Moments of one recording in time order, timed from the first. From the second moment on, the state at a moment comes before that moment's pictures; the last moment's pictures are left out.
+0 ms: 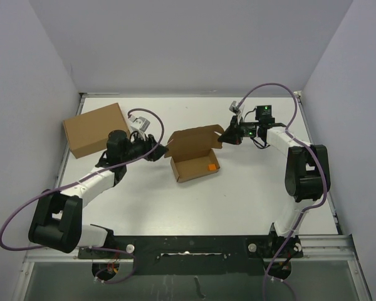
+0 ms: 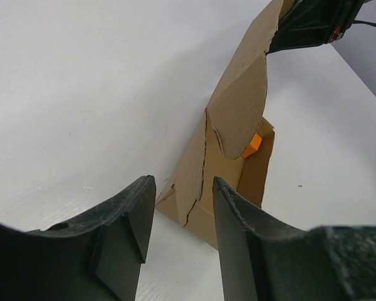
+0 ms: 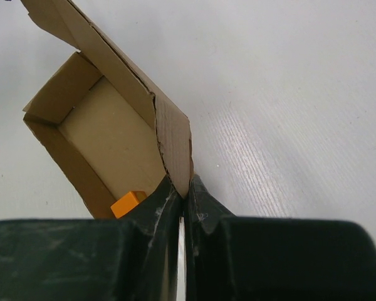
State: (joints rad) left arm -0.29 1.35 0.66 0.41 0.56 -0.29; right arm 0.10 1.84 1.23 -0.20 -1.08 -0.43
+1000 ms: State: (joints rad) left arm -0.31 1.38 0.75 0.26 0.57 -0.26; right arm 0.12 1.82 1.26 -0.26 -1.03 -0.44
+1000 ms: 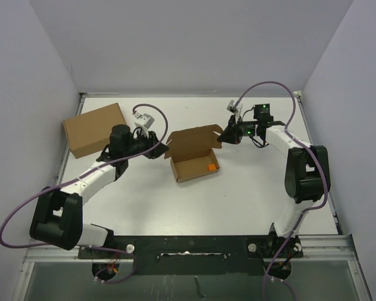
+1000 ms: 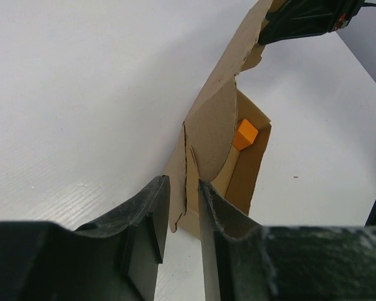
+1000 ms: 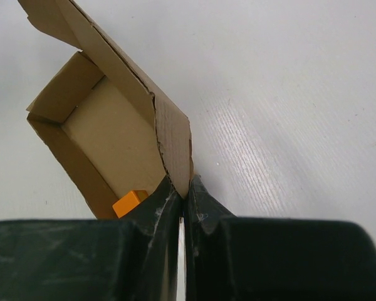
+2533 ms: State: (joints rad) left arm -0.64 1.63 0.80 0.50 -0.31 -0.41; right arm 0.40 1.66 1.00 0.18 -0.10 -0.06
